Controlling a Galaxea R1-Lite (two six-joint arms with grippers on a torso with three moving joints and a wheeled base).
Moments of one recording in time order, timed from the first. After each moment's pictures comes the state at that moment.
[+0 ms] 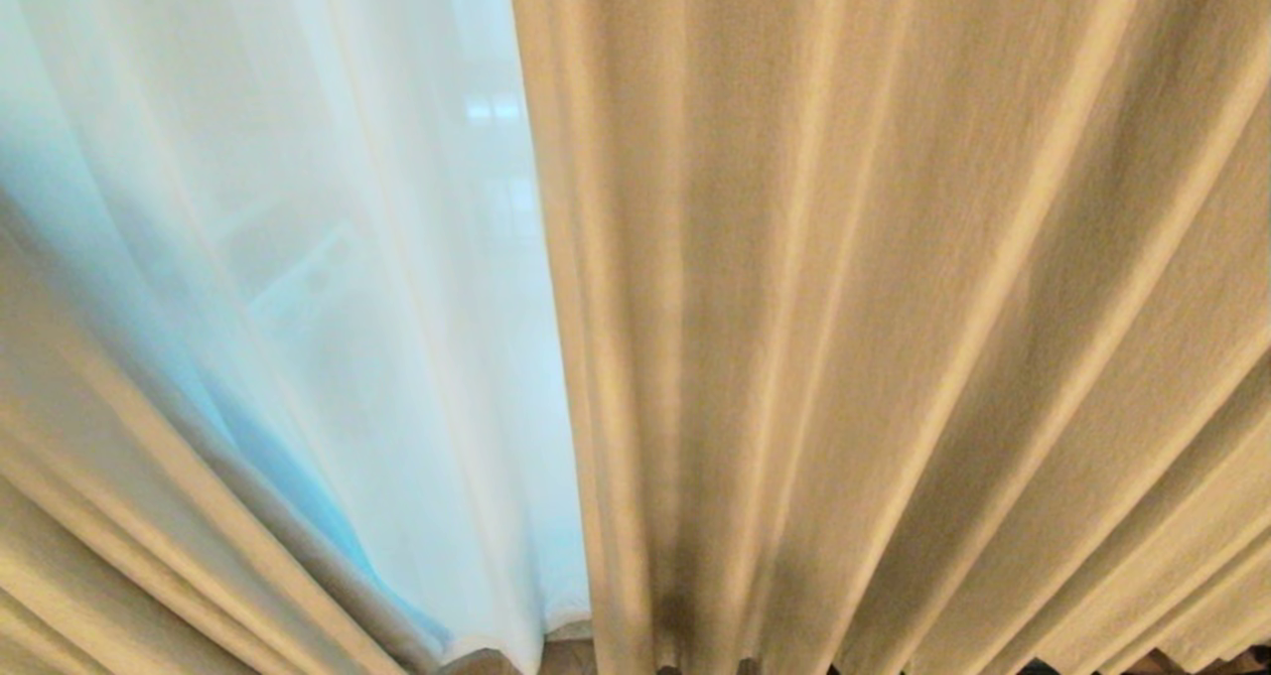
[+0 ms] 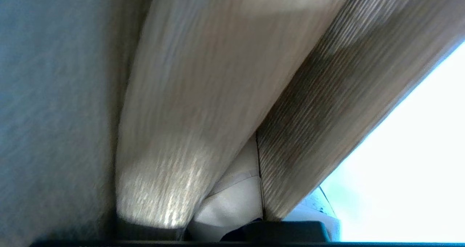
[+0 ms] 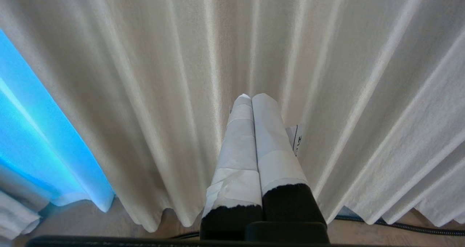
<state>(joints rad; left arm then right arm) 0.76 1.94 -1.46 -0.76 -0.08 -0.16 0.00 0.00 0.00 0.00 0.01 -0.01</state>
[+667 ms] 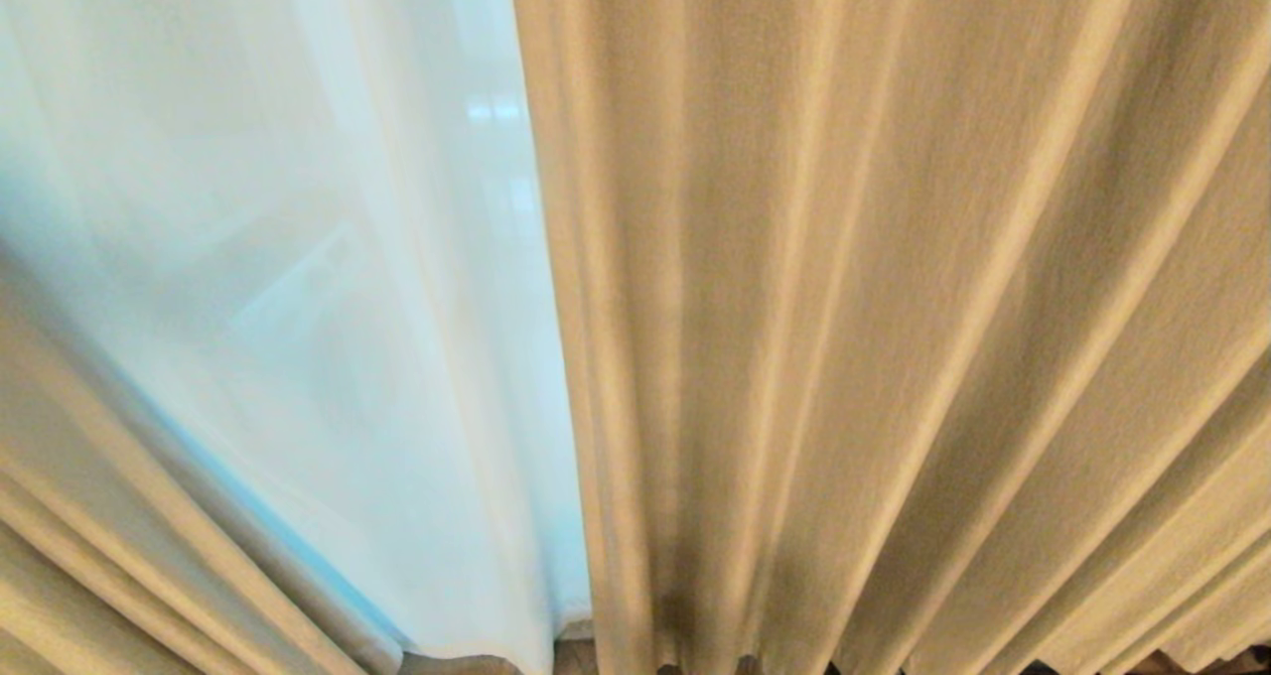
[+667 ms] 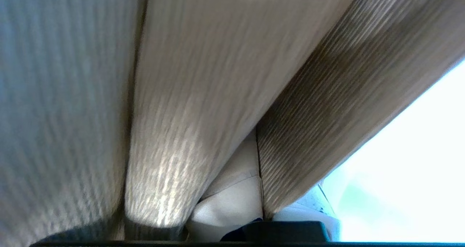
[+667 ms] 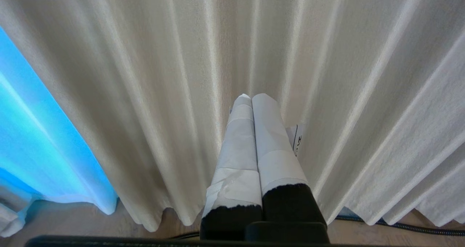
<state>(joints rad) 0.82 1.98 -1.45 -0.78 -0.08 -0.17 0.00 0.00 0.00 0.00 0.01 -0.01</state>
